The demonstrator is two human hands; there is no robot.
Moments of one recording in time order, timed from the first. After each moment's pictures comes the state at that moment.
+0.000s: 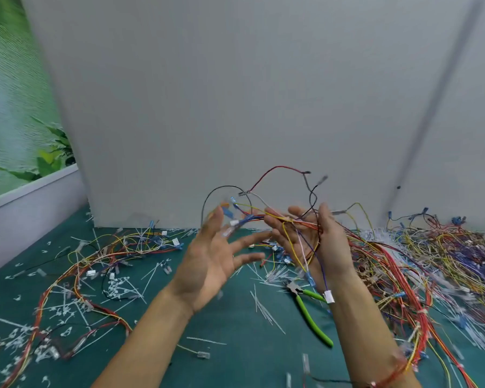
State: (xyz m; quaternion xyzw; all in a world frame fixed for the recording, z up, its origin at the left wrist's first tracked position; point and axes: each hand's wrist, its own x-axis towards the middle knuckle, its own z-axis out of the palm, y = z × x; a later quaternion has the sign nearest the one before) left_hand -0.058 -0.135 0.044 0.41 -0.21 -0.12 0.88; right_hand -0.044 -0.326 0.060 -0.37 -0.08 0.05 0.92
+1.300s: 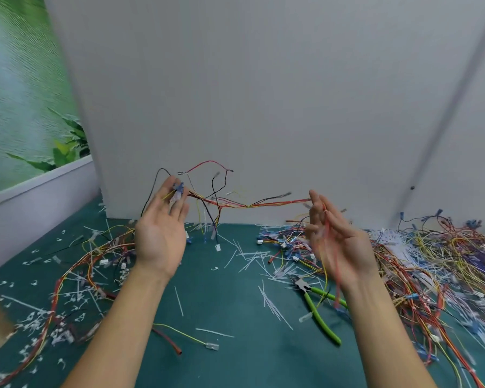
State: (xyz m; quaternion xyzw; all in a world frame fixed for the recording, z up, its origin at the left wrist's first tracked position) left_hand -0.013 -0.059 0.033 0.40 -0.09 0.18 0.89; right_hand -0.018 -0.358 0.032 -0.27 -0.11 0.06 0.95
